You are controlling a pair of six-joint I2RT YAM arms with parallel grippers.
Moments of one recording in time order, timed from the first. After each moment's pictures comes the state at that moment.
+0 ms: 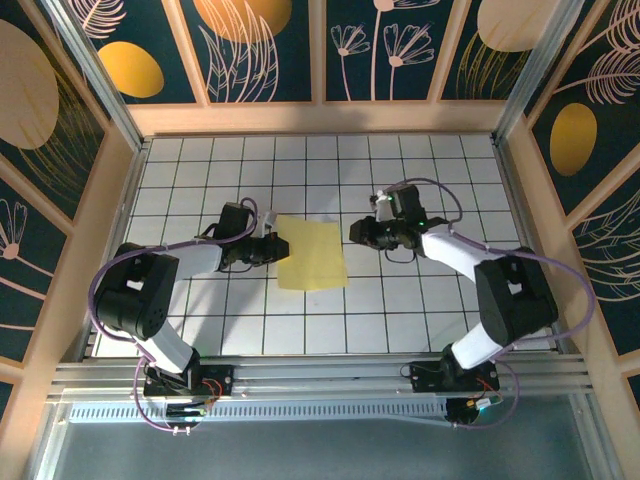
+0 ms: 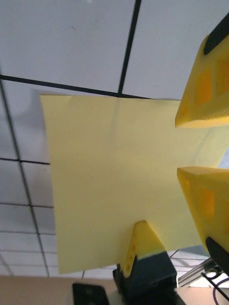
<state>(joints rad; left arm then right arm) -0.35 1.65 0.73 0.04 0.68 -0.57 0.42 1.57 0.87 -0.15 -0.55 0.56</state>
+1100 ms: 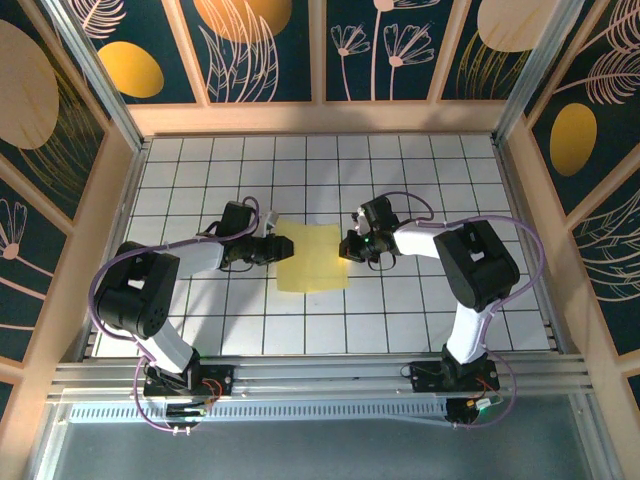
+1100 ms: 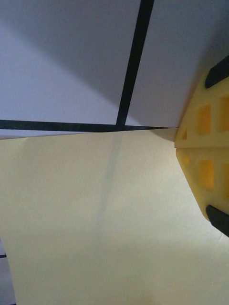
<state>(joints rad) -0.36 1.66 0.76 -0.01 0.67 -0.56 0.50 1.84 0.93 -0.12 -0.48 0.62</state>
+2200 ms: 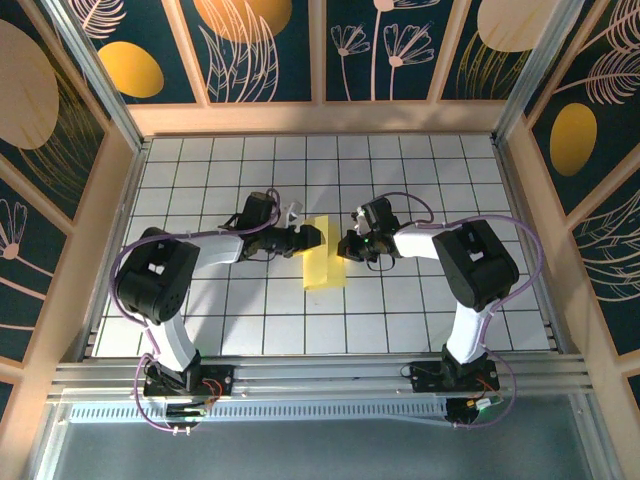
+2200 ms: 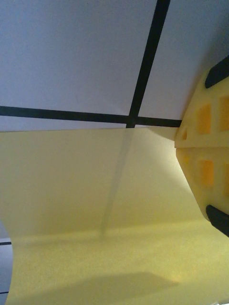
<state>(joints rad) -0.47 1.80 0.88 0.16 0.79 -0.71 0.51 1.85 0.90 -0.03 -0.49 0.63</state>
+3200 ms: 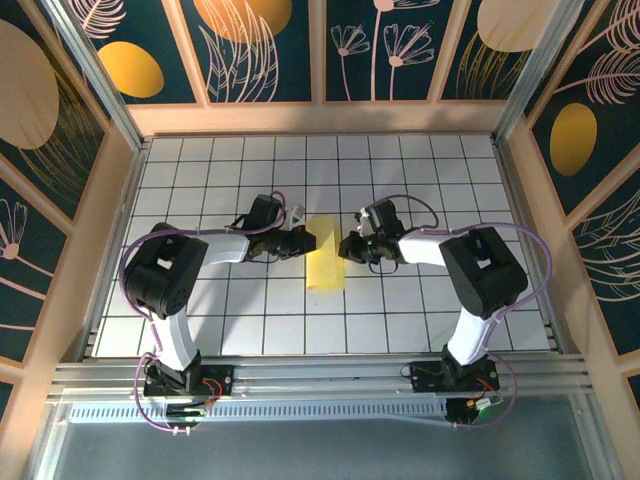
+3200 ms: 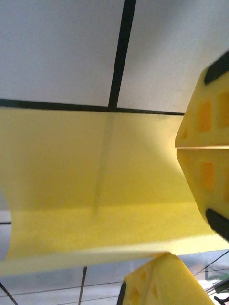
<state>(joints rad) -0.49 1.85 0.91 0.15 0.69 -0.71 0.50 1.76 0.83 0.02 -0.49 0.66</state>
